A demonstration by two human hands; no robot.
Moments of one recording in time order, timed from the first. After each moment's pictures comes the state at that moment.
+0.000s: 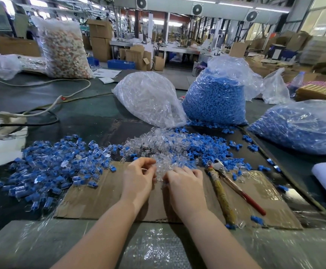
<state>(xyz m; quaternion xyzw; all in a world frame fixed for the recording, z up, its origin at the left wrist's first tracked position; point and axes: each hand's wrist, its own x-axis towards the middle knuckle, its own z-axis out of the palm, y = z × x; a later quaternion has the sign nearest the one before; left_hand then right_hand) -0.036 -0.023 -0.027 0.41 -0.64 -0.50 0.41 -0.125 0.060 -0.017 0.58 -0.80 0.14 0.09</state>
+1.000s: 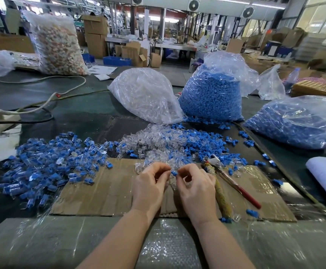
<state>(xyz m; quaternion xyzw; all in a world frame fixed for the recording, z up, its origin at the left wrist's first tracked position) -0.048 0.011 -0.038 0.35 -0.71 -0.46 0.41 -0.136 0.086 -0.032 0.48 -0.76 0.42 0.09</state>
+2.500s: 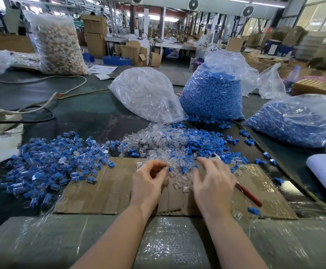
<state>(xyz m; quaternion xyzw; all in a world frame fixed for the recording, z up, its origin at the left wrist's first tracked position) -0.044 0.008 -0.034 0.34 -0.64 -0.54 0.43 -0.146 0.096 -0.019 0.39 -0.83 0.35 0.17</state>
